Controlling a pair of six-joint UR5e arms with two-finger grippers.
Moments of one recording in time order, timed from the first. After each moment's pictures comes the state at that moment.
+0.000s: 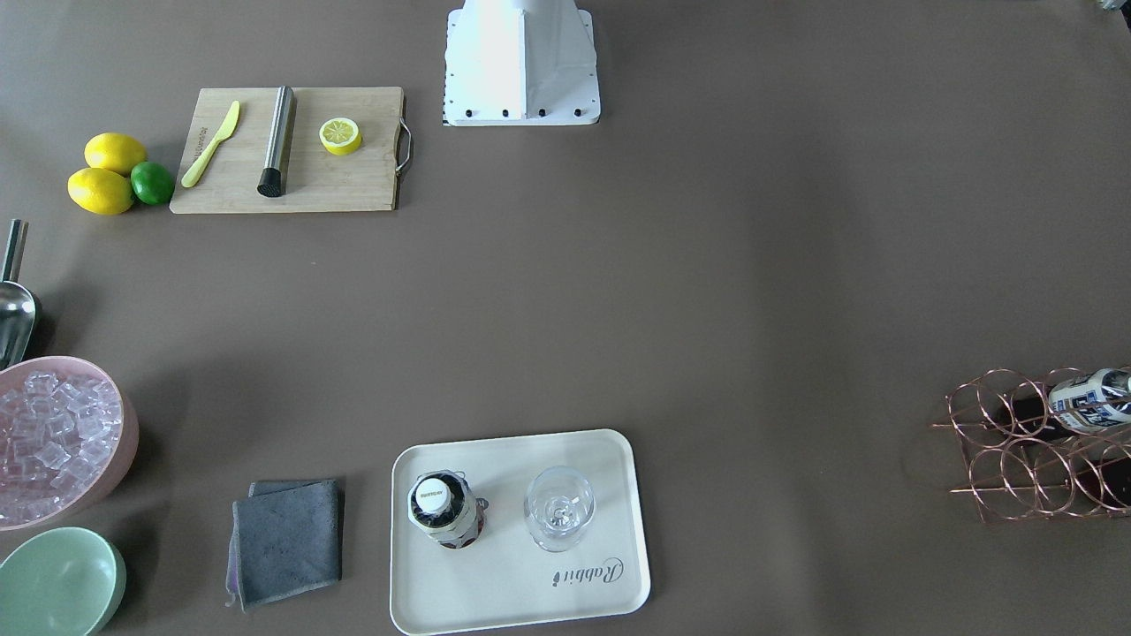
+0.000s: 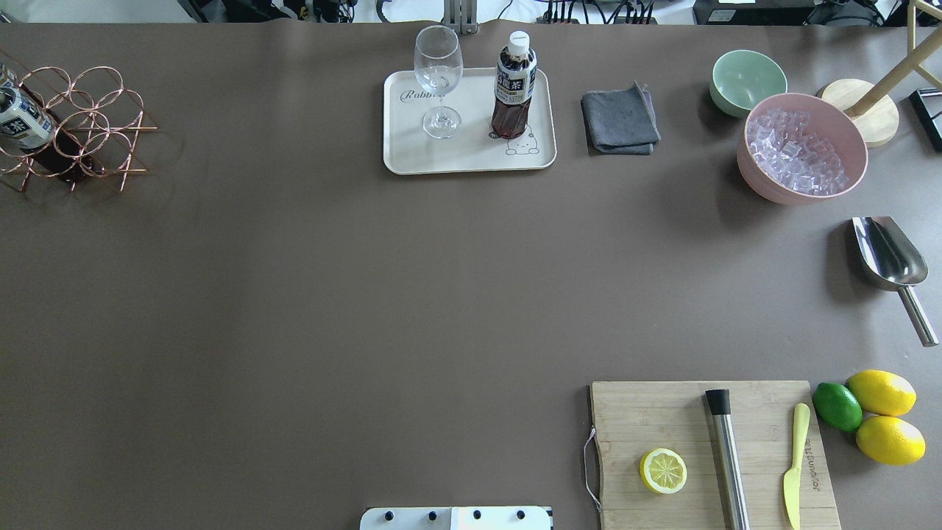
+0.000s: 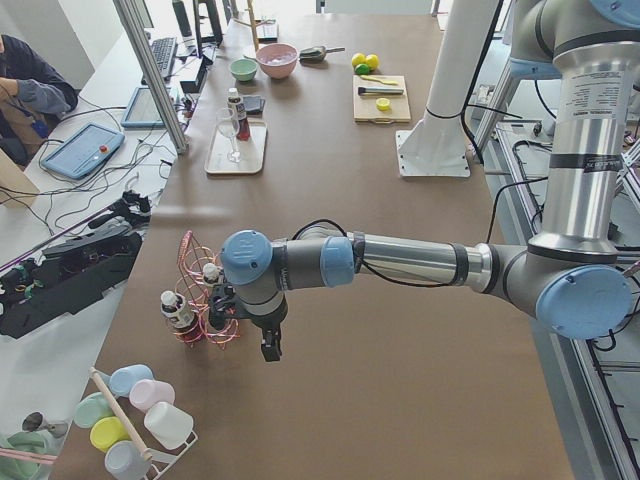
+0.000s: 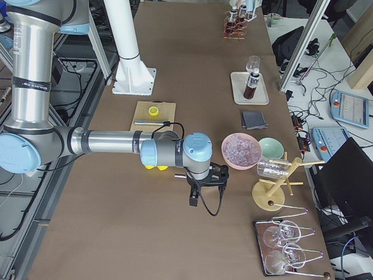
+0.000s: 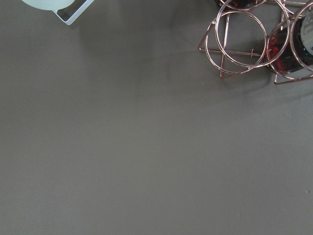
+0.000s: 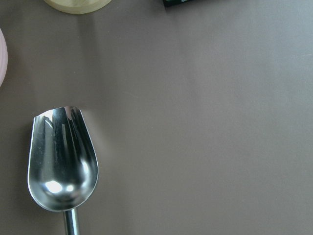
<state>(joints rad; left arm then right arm) -1.63 -1.61 -1.64 -1.37 -2.36 0.03 1.60 -1.72 1.75 -1.56 2.31 0.17</state>
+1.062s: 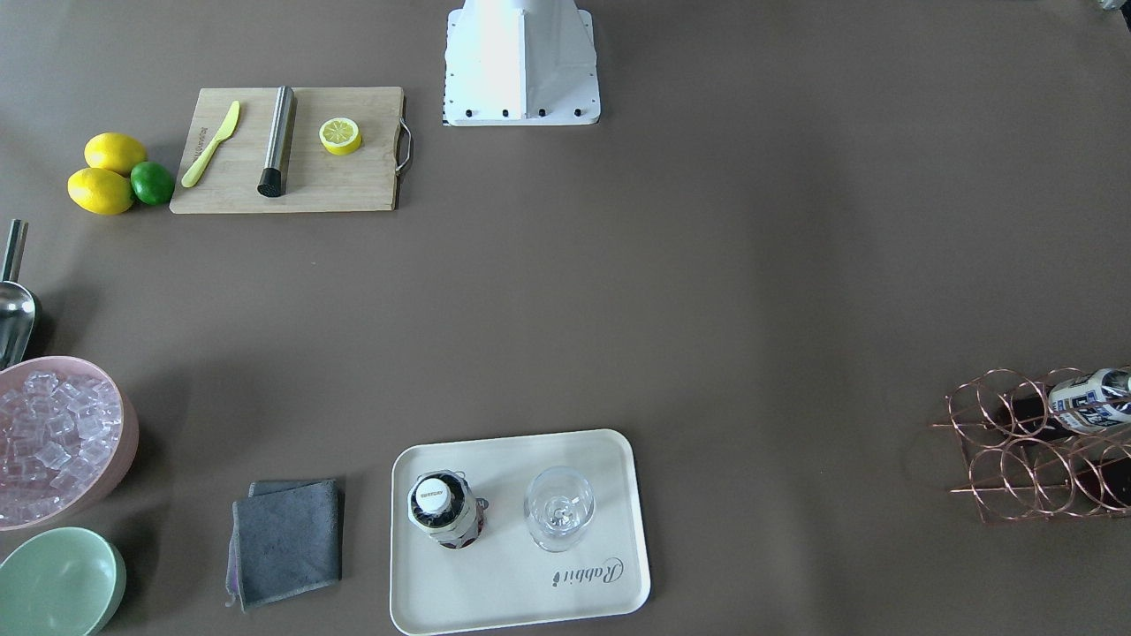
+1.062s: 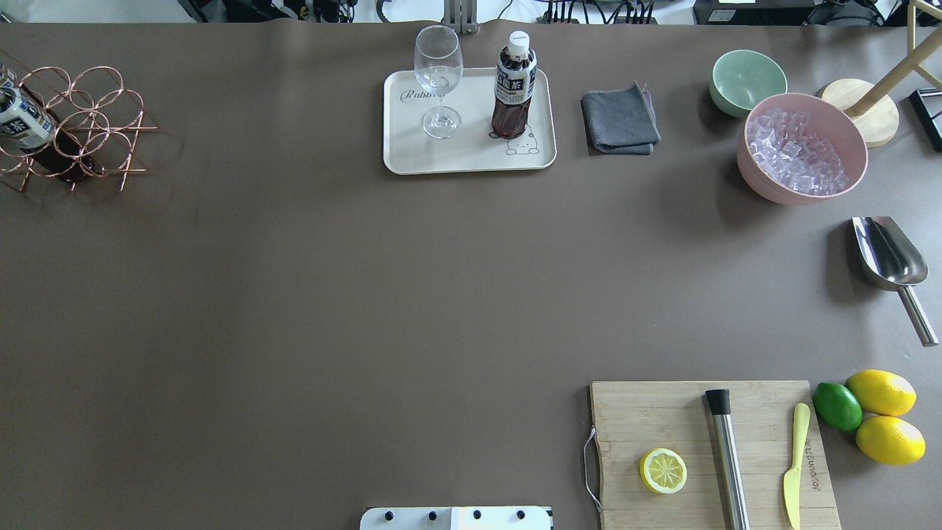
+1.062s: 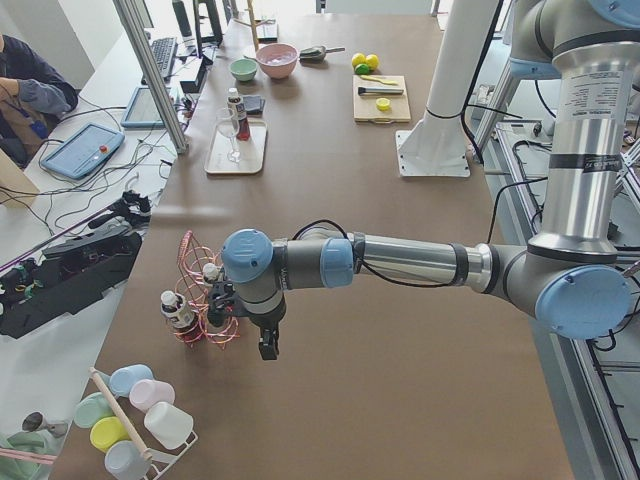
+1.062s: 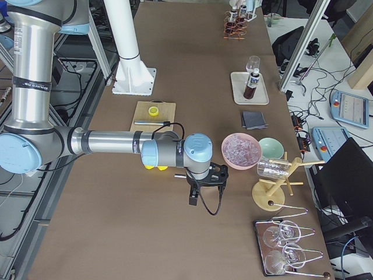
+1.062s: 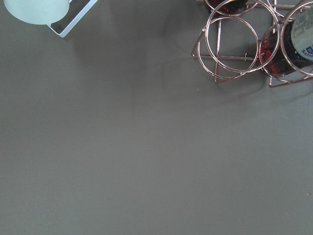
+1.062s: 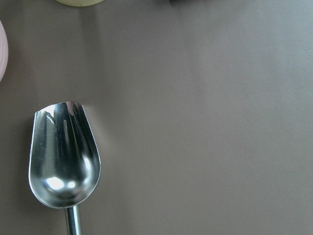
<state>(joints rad) -1.62 -1.60 -1.64 -1.40 -2.36 0.03 1.58 -1.72 1.74 -1.56 2.32 0.17</state>
